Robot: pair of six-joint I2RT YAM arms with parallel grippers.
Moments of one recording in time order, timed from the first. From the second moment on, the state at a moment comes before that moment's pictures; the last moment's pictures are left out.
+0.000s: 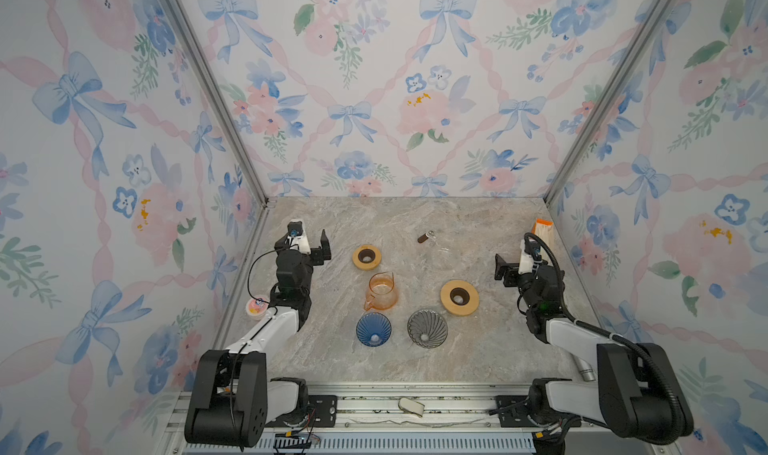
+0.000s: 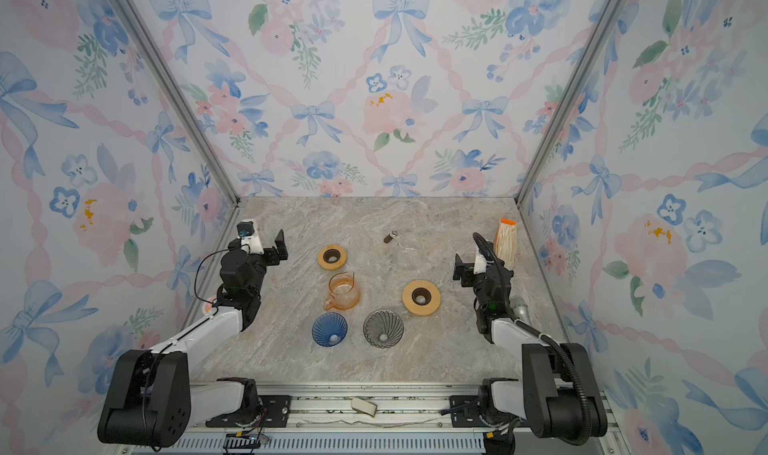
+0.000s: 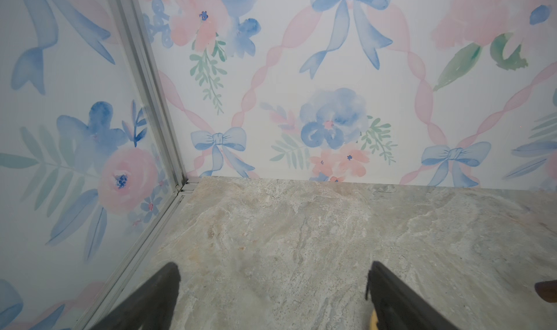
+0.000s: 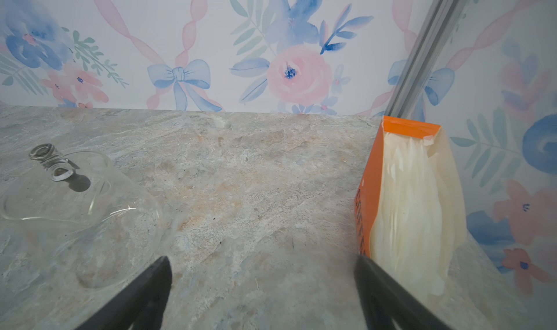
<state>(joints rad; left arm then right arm) -0.06 1.24 0.58 0.59 -0.13 -0.01 0.03 1.25 0.37 0.64 -0.01 -0.02</state>
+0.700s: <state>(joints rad) -0.06 1.27 0.91 -0.06 0.16 -0.27 0.18 1.08 0.74 0.05 -0.03 -0.05</state>
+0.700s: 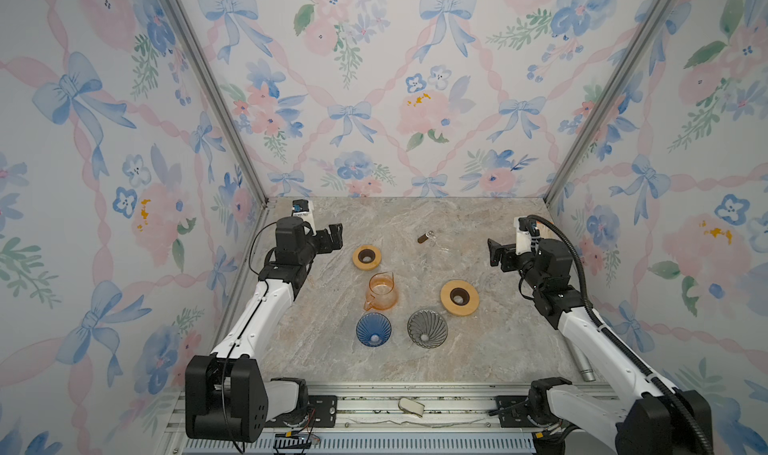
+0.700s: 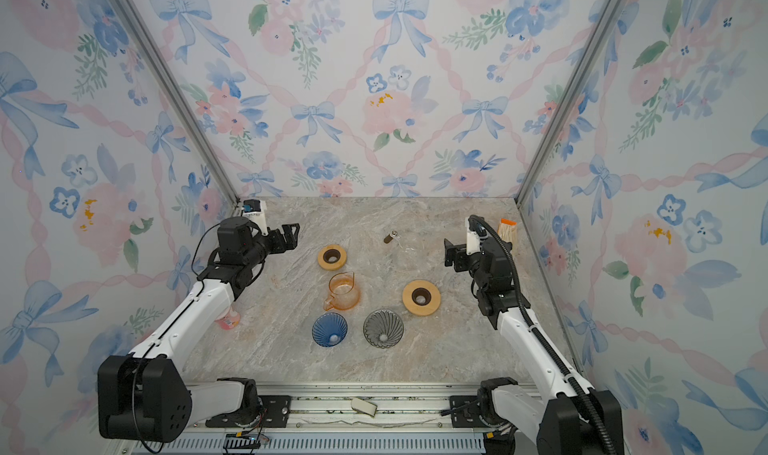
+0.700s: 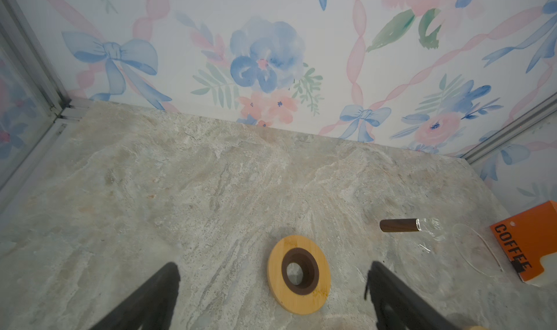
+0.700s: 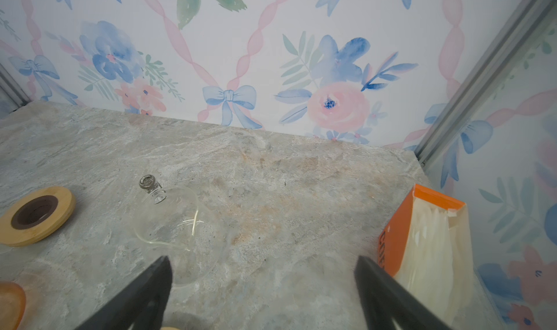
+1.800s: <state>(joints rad) -0.08 1.83 1.05 -0.15 0.49 -0.47 0.32 1.15 0.84 -0.09 -0.17 0.00</state>
